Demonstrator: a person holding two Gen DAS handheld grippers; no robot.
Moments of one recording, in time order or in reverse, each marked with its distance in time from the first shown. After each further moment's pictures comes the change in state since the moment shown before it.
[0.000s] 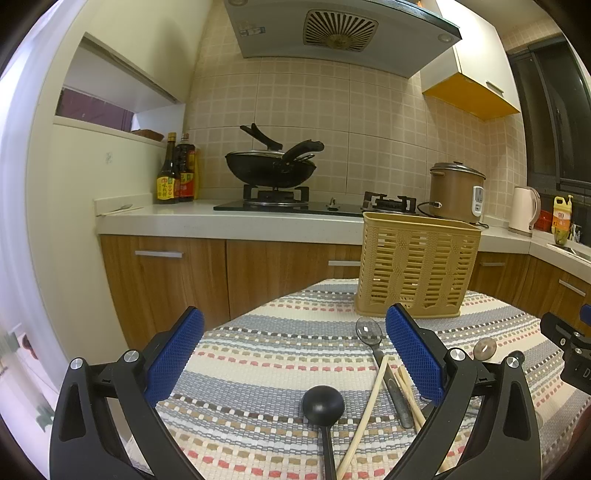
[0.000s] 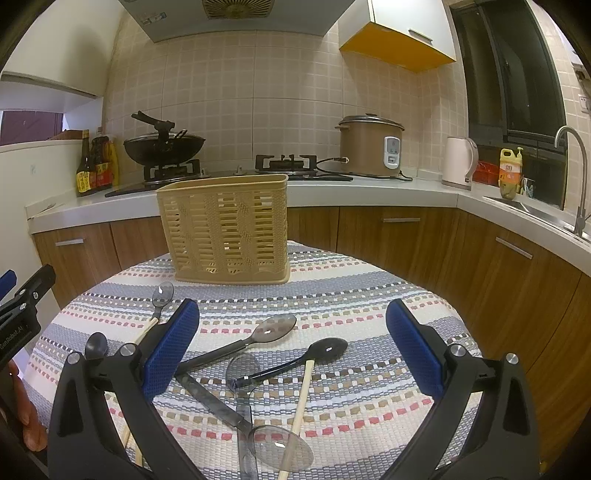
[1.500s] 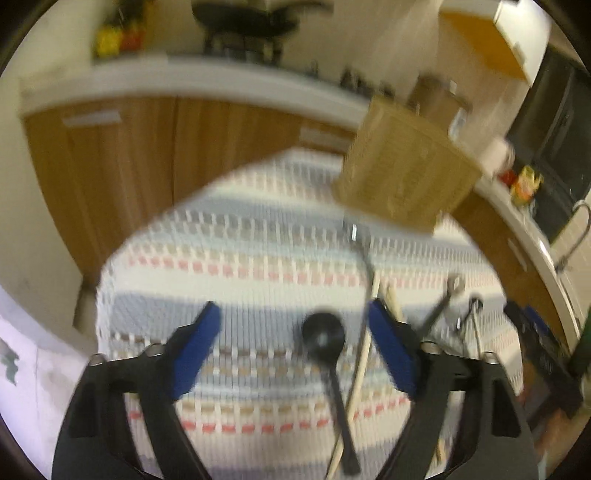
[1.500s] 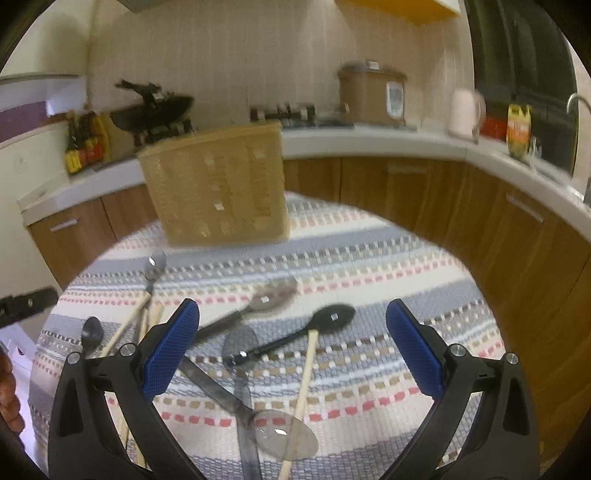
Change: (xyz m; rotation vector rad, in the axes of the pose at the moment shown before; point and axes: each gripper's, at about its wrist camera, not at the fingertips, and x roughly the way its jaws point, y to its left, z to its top) left arm 0.092 0.048 -0.003 -0.122 0.677 -0.323; right arm 0.046 -0.013 0.006 0.069 0.305 0.004
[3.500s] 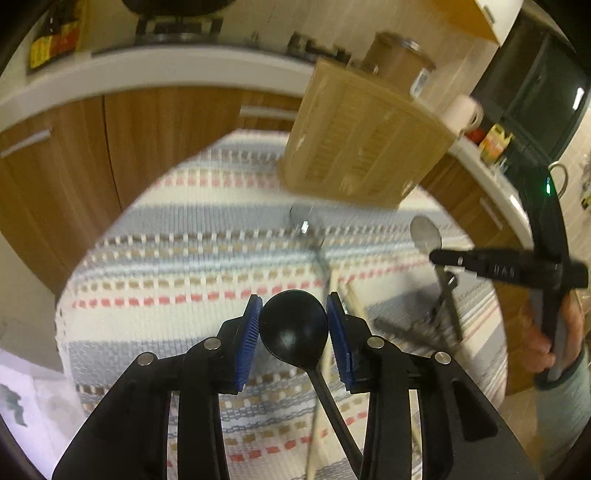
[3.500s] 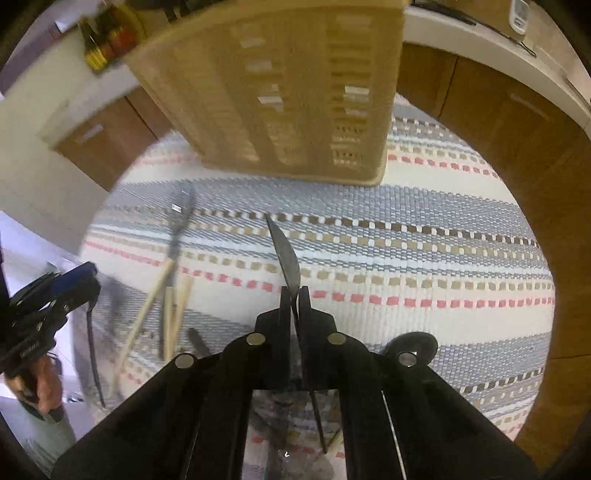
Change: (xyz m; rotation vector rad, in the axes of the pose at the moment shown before) left arm 0.010 -0.021 0.033 0.111 0.043 -0.128; right arm 0.061 0.026 0.078 -0.173 0.500 0.312
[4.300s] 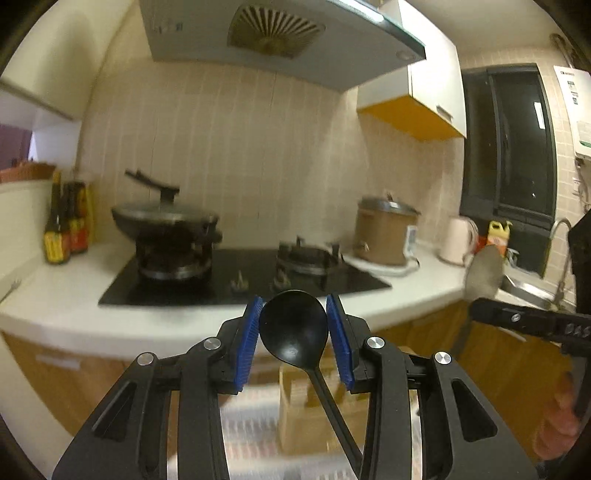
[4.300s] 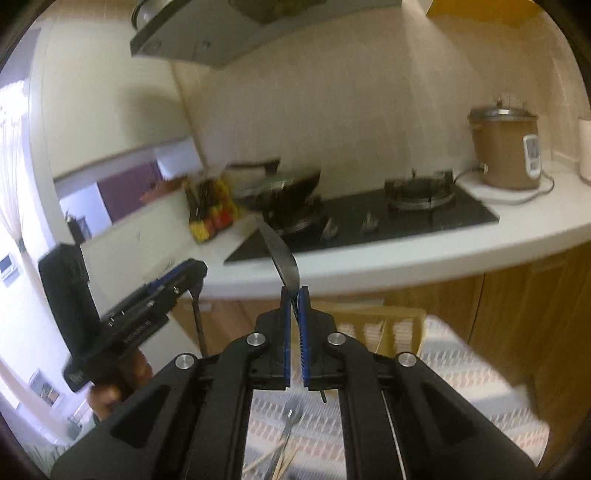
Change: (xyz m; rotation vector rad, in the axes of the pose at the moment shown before) left arm -0.080 -0.103 0.150 0.206 -0.695 0.153; right arm -0.175 0.003 0.092 -0.056 -0.704 0.254
